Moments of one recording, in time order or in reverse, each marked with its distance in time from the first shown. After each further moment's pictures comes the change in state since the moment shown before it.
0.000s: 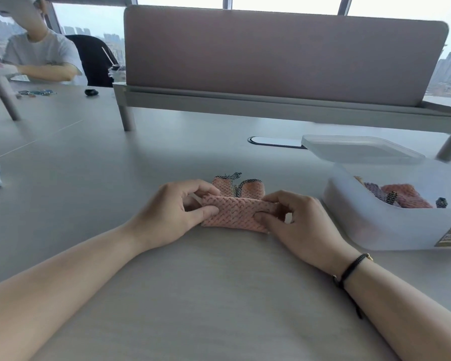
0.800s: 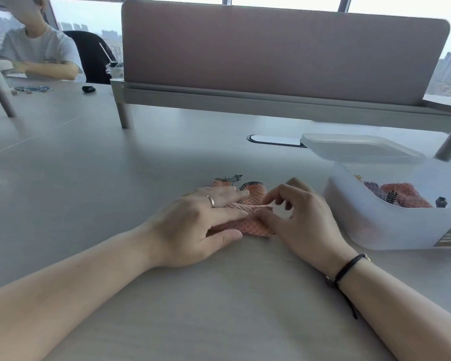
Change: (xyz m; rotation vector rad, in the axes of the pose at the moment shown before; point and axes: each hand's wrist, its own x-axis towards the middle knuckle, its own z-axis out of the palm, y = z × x) left_hand -0.004 0.015 0.014 0.534 -0.195 0.435; right_hand 0.003 -0.001 0.005 -0.101 0.132 -0.024
